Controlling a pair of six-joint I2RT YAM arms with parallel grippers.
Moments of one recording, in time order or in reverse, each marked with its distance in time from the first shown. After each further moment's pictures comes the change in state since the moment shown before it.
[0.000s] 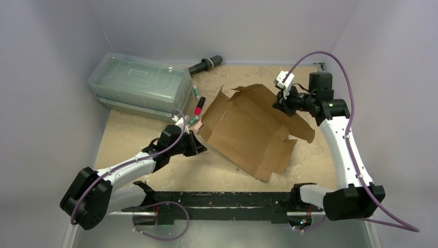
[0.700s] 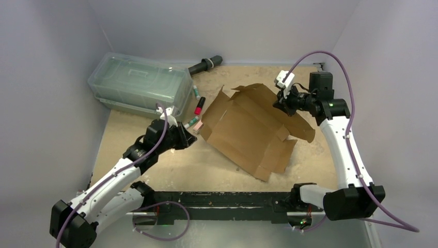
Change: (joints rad) left arm 0.029 -0.290 0.185 -0.357 -0.145 0.083; right arm 0.000 -0.002 0.003 0.000 0.002 0.000
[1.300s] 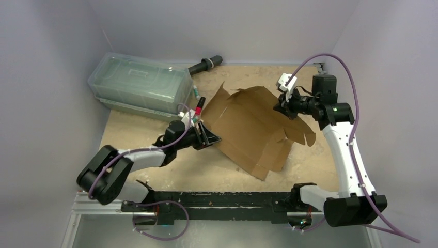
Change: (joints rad) left arm -0.035 0.599 -0.164 0.850 0.266 -0.354; right arm 0.000 -0.058 0.000 -0.060 -0.040 -0.008
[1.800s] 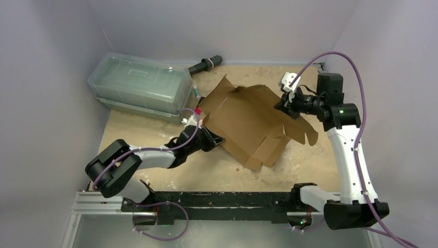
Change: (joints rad) left arm -0.187 0.030 0.062 -0.081 -0.395 -0.234; right arm -0.004 -0.022 0.087 -0.066 -0.051 -0.038
